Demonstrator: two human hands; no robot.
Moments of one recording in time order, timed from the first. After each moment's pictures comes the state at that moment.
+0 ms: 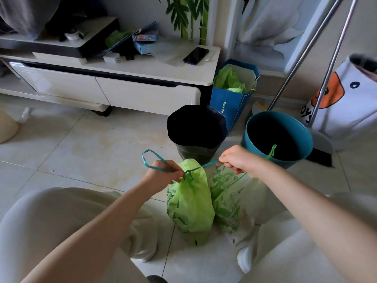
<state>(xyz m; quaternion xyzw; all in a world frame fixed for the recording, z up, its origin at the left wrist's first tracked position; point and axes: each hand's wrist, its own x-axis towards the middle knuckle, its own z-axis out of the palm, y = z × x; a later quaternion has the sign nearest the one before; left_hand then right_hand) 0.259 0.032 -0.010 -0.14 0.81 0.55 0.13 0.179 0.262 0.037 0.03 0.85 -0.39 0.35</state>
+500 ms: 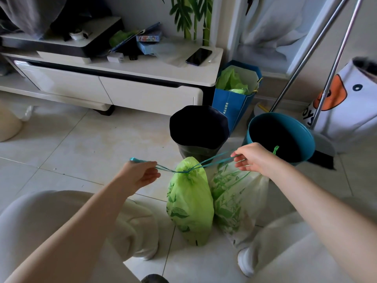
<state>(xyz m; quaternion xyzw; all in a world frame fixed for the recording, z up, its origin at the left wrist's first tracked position) 0.267 -0.019 0.009 -0.39 0.59 0.70 0.11 0.167 0.283 0.035 0.19 0.79 -0.51 0.29</state>
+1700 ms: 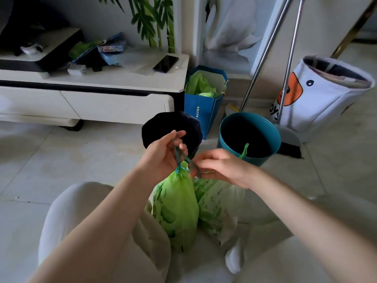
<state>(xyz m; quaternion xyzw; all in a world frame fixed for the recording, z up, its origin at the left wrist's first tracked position) 0.209 0.111 0.076 -0.18 0.37 0.89 0.17 0.217 0.289 0.077 -0.07 0.68 -0.63 0.36</state>
